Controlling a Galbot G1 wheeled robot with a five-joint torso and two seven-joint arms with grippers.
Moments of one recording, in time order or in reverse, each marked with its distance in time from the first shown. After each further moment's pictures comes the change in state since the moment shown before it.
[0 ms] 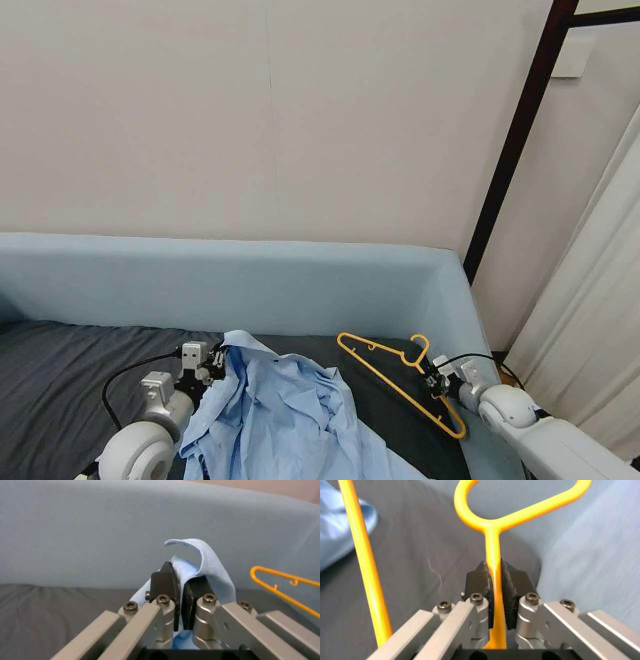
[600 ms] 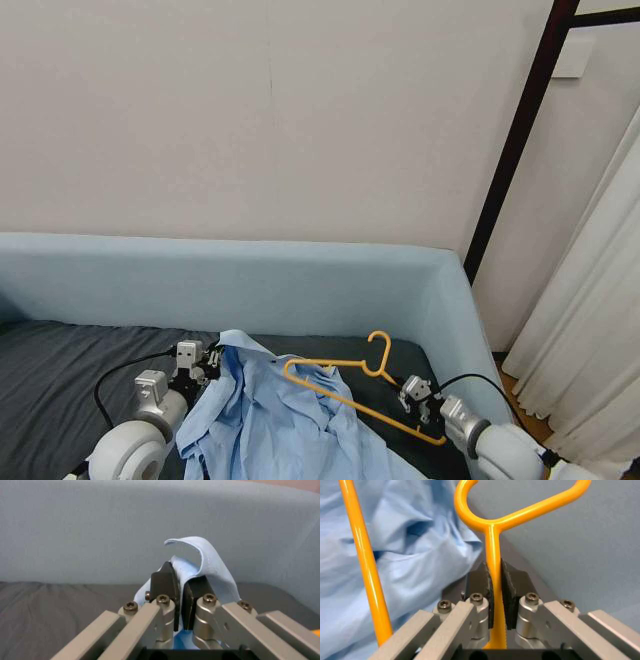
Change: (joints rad) left arm 0.037 0.039 -0.020 -0.025 -0.005 0.019 -0.002; right arm -0.221 -0.081 -0.047 0.369 -0.300 0.122 0.051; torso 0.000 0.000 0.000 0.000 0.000
